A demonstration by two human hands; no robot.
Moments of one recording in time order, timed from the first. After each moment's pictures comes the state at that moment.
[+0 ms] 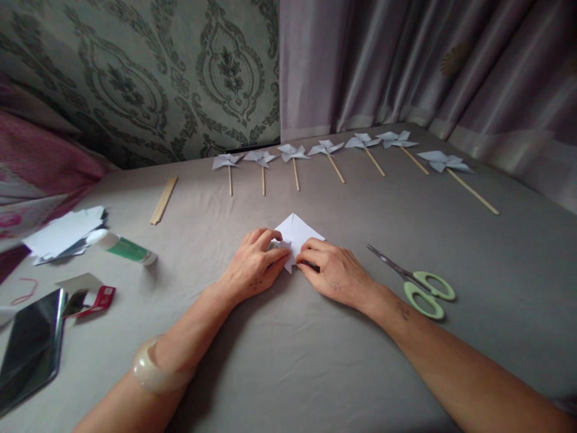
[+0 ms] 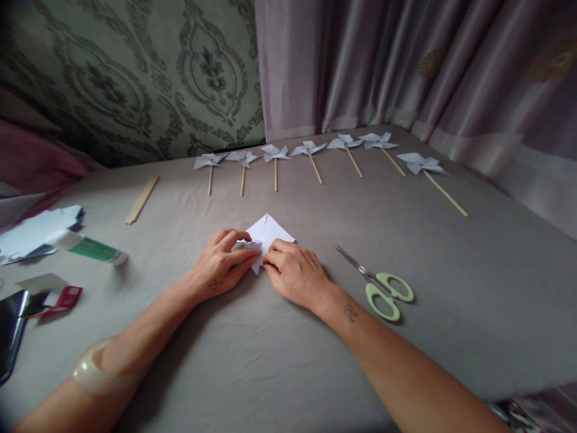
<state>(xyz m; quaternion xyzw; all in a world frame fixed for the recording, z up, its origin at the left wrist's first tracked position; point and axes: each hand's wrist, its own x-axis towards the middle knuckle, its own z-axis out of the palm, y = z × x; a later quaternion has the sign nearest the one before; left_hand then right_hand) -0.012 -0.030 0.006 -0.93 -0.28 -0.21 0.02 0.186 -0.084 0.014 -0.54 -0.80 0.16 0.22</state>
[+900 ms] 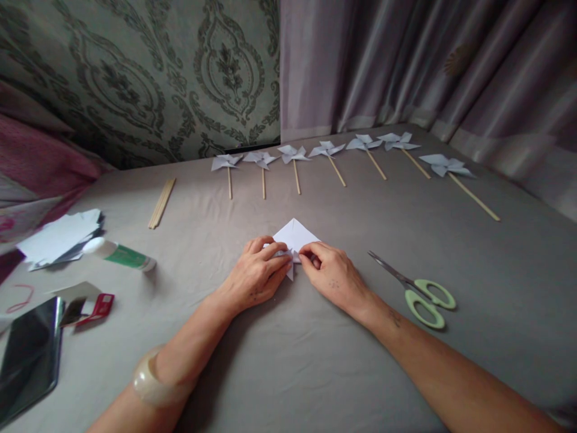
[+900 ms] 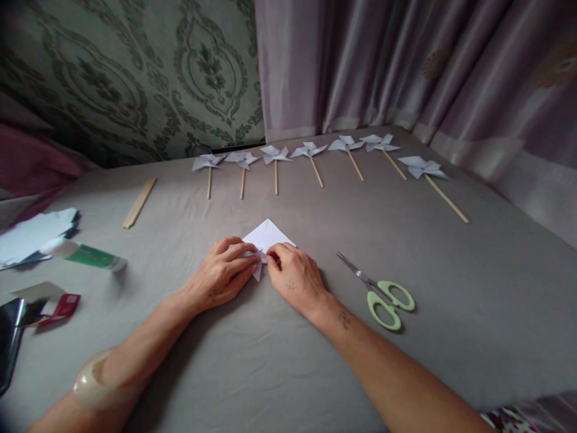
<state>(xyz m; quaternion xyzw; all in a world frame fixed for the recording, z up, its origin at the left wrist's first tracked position) -0.012 -0.031 0.011 -0.94 -0.28 -0.18 -0.05 0.174 -0.075 0.005 -0.63 -0.69 0.18 0.31</state>
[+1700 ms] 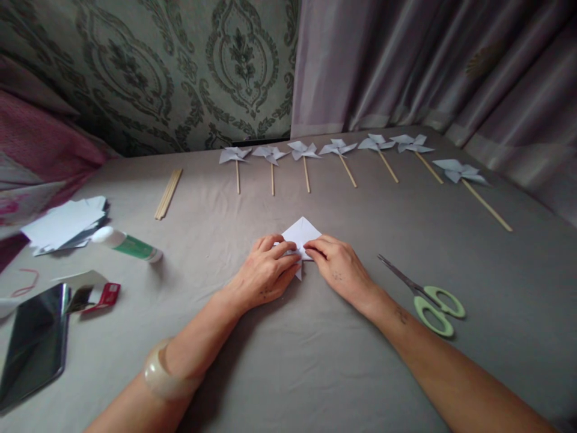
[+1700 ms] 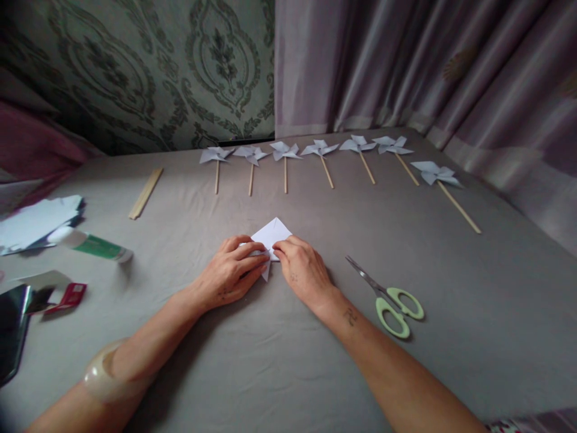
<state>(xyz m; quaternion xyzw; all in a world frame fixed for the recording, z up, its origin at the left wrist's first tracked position) -0.013 -0.032 0.010 -0.94 -0.28 -0.19 -0.07 0.179 -0.058 0.001 -0.58 -0.74 0.18 0.28</state>
